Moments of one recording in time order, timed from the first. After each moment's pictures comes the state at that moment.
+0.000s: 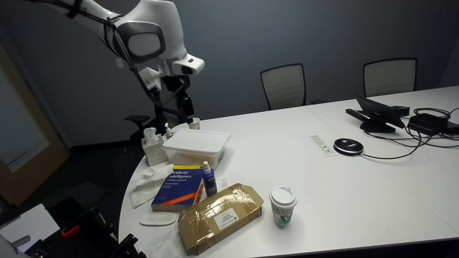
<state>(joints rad) -0.02 -0.03 -0.15 -2.31 0.23 2.41 0.19</state>
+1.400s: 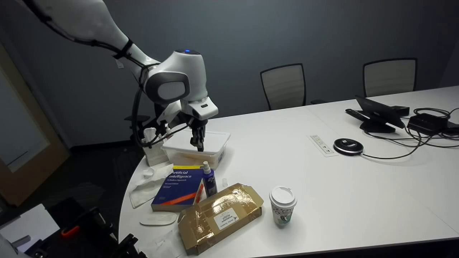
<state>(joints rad) -0.08 0.27 -0.13 -2.26 0.28 2.55 0.64</state>
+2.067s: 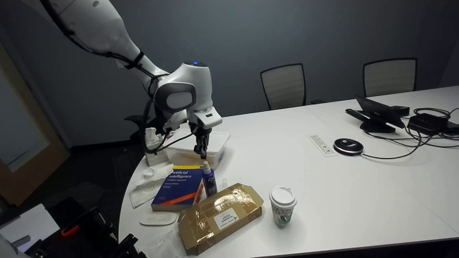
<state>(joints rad) -0.08 0.37 -0.14 -2.20 0.28 2.55 0.67</state>
